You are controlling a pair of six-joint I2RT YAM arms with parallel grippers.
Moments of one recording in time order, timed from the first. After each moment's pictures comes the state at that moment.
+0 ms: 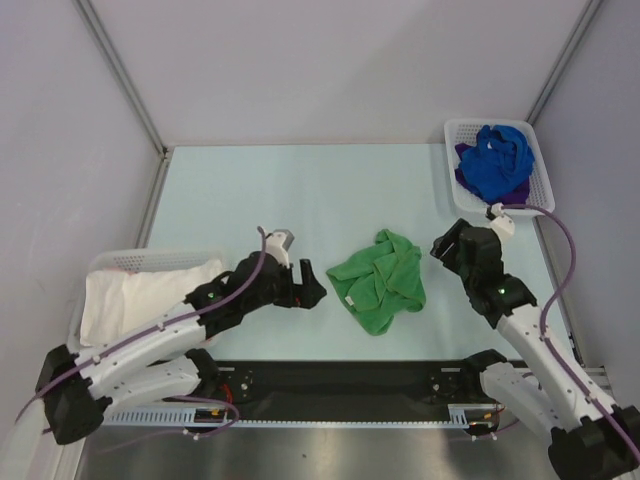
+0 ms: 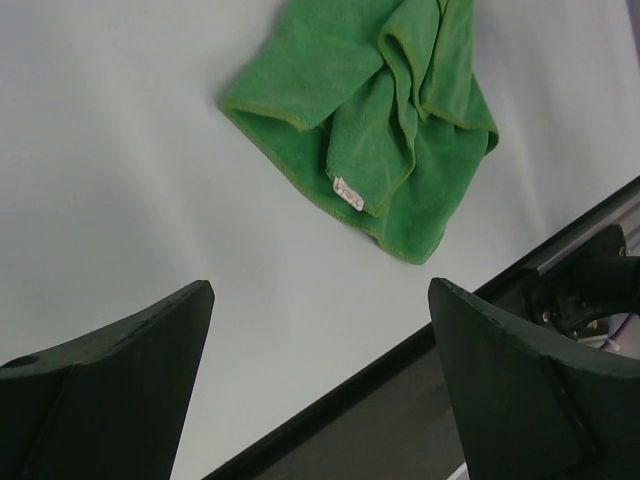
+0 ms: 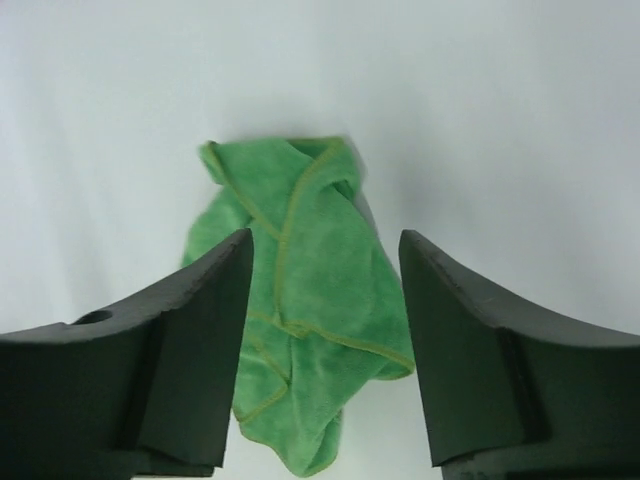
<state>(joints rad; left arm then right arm) -0.83 0.89 0.63 -0.32 -0.06 -0.65 0.34 0.86 0.66 -0.39 0.36 0.74</state>
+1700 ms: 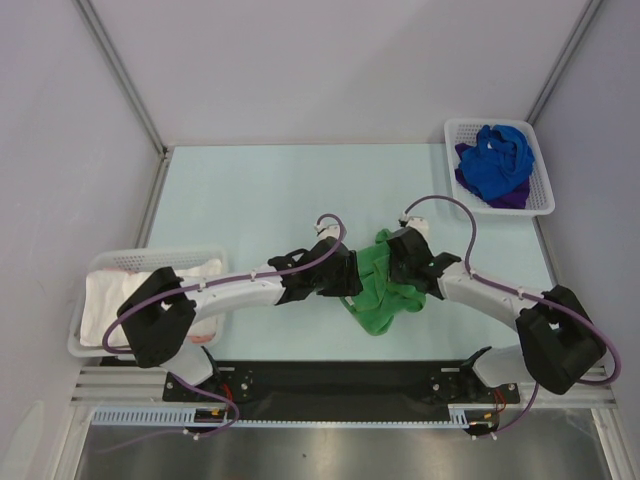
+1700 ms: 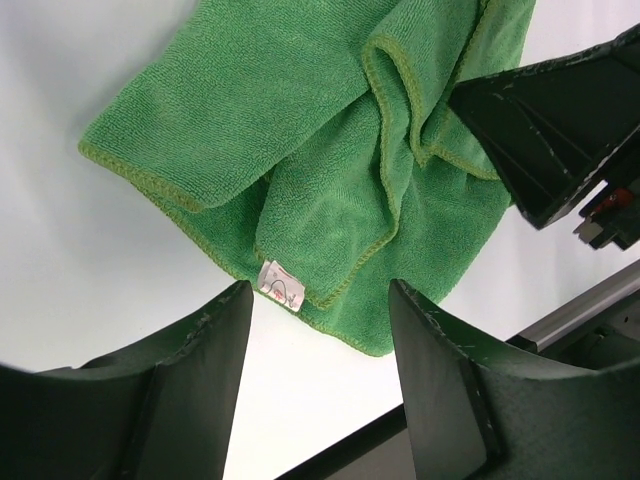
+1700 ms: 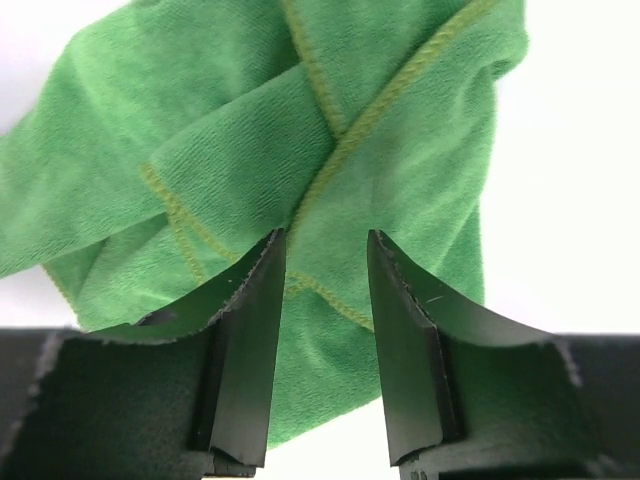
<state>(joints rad) -0.97 1.55 0.94 -0.21 -0.12 -0.84 0.63 1.36 0.73 -0.30 0.34 0.57</state>
